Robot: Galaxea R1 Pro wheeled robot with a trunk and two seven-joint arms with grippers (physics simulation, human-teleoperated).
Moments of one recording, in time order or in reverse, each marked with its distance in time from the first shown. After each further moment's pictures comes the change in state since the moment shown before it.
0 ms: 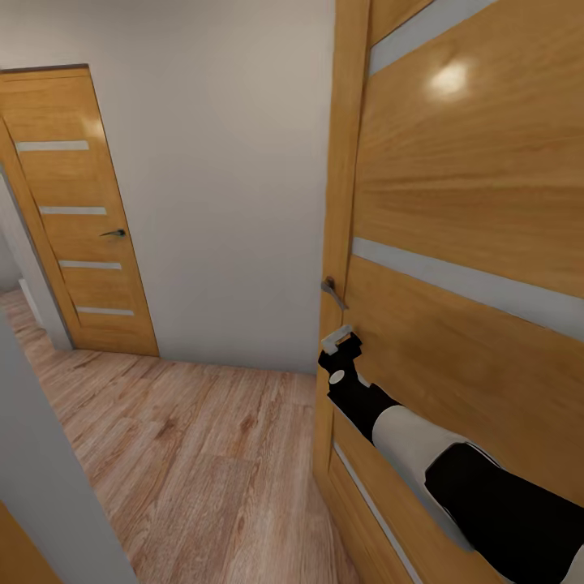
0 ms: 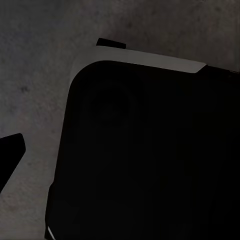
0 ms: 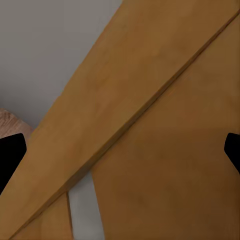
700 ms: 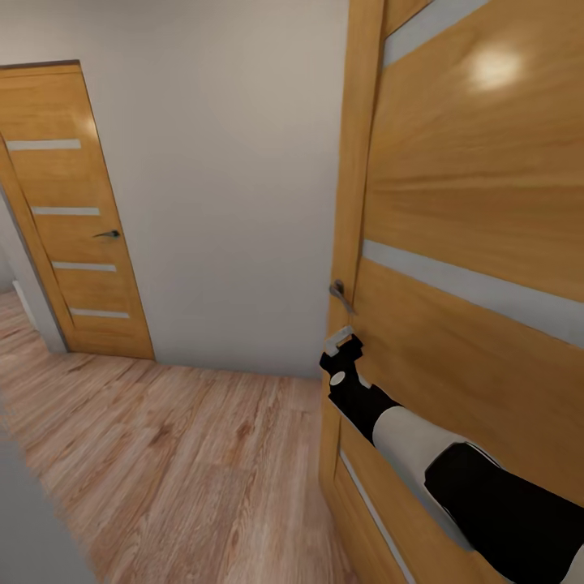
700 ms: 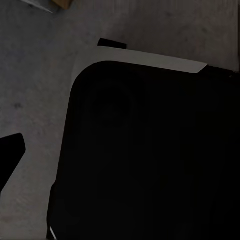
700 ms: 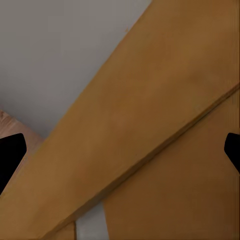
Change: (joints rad) left arm 0.000 0.004 -0.001 0.000 -0.001 0.001 -0.004; right arm 0.000 0.000 -0.003 0.016 0.006 0.000 0.000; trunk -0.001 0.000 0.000
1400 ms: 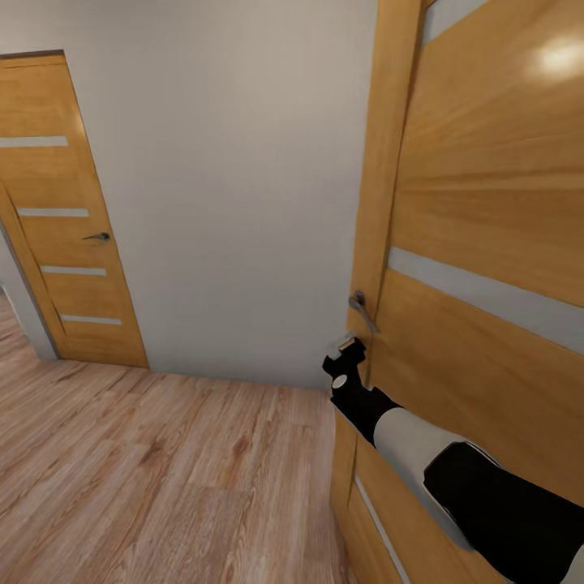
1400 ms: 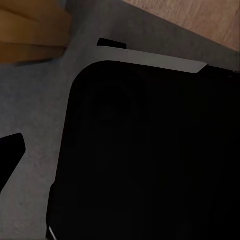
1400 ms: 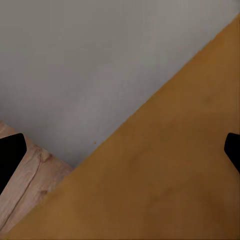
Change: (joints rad) left arm 0.000 -0.001 0.000 0.000 0.001 0.000 0.000; right arm 0.000 0.000 -0.002 0.036 -0.005 -0.013 -0.011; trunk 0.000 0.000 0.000
